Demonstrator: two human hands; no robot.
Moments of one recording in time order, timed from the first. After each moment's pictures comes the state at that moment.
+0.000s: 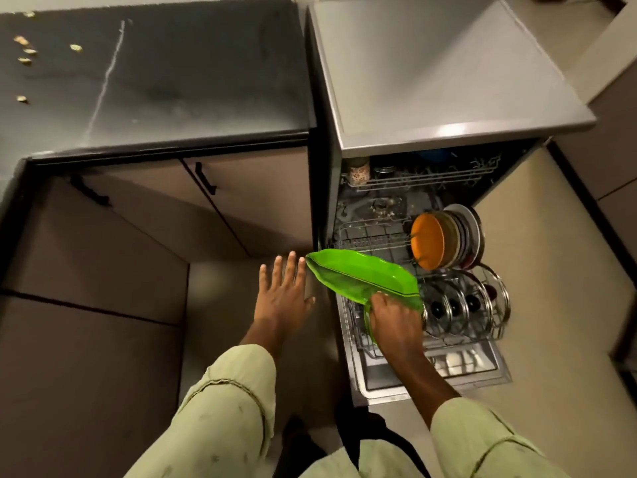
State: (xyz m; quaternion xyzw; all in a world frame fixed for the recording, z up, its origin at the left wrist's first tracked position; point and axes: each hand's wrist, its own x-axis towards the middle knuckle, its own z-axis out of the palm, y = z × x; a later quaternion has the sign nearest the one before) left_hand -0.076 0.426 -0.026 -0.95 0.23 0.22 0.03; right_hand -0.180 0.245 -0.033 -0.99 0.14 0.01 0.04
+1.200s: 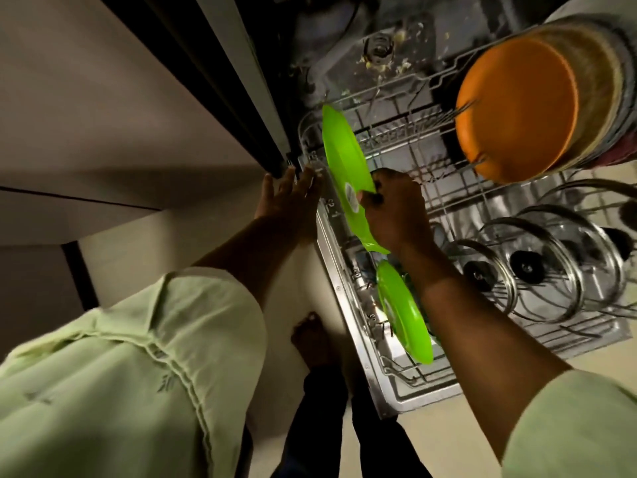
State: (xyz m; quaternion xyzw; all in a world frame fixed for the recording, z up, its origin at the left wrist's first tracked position) left_hand 0.129 0.246 -0.419 -0.84 0.37 0.36 0.16; right_hand 0.033 0.113 -0.400 -0.87 0.33 0.03 0.36
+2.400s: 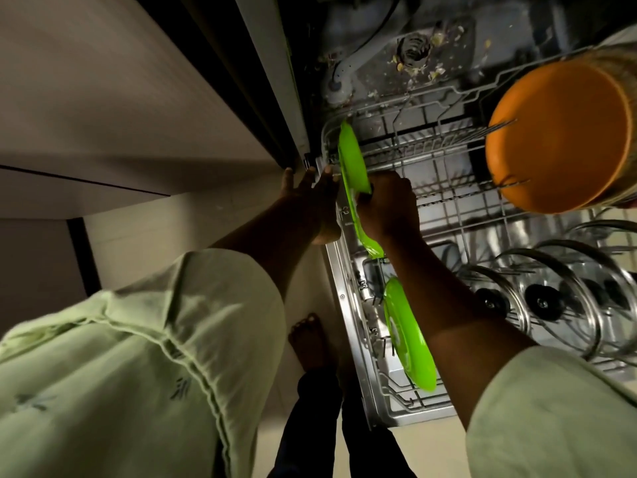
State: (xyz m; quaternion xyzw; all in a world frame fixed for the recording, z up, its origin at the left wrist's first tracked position) left_hand 0.154 0.226 -0.415 -0.81 0.36 0.43 0.19; right_hand 0.081 0.123 -0.423 -0.88 0.33 0.13 0.31
